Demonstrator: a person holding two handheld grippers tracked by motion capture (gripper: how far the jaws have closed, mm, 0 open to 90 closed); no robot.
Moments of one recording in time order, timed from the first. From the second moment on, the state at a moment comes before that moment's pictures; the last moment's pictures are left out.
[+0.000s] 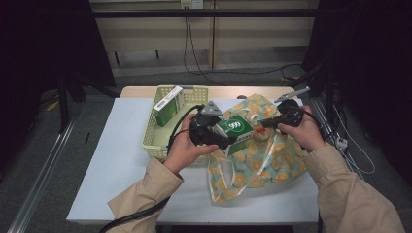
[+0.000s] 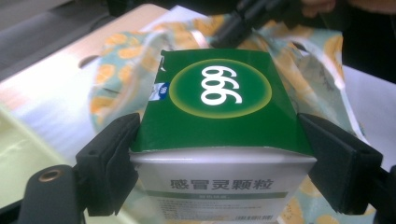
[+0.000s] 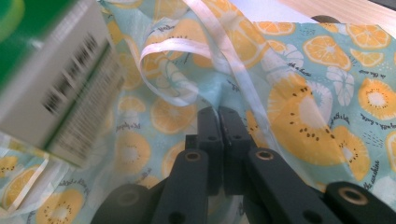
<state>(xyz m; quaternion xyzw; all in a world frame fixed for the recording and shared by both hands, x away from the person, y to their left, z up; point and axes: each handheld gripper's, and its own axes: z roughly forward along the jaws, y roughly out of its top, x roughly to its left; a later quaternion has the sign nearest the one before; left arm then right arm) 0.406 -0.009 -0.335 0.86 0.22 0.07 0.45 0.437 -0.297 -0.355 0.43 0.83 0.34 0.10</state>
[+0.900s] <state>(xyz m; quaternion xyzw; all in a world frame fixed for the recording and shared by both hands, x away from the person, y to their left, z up) 0.431 -0.077 -0.405 0.86 0.25 0.09 0.43 0.436 -0.297 -0.349 0.43 0.83 0.34 0.10</state>
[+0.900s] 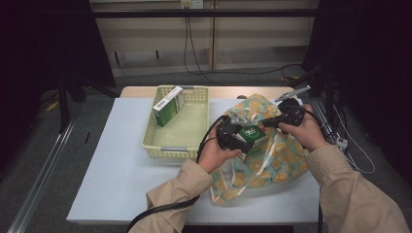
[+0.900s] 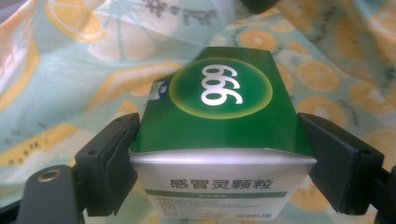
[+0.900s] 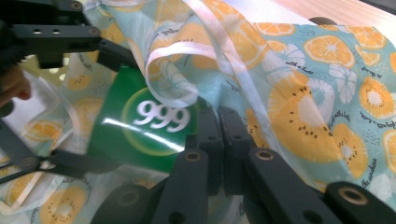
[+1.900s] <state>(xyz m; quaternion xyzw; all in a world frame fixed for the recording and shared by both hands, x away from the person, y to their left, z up) 0.461 -0.092 -0.411 0.87 0.28 0.07 0.40 0.438 -0.299 -0.353 0.43 0.83 0.34 0.10</state>
